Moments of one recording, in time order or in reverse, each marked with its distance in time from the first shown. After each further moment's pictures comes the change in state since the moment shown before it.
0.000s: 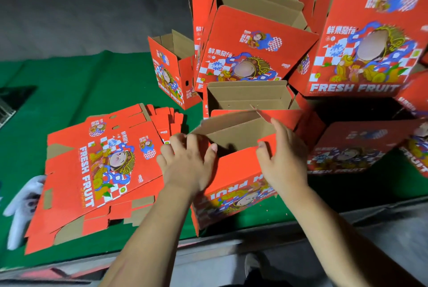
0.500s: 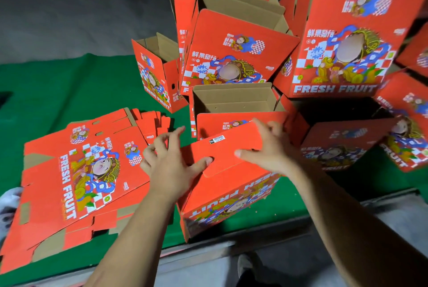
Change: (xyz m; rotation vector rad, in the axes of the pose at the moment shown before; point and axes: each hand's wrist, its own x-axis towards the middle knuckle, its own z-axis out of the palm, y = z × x) left_hand 0.009 -0.010 0.002 -0.282 -0.032 0.046; right_hand 0.047 0.024 -0.011 -0.085 -0.526 0.259
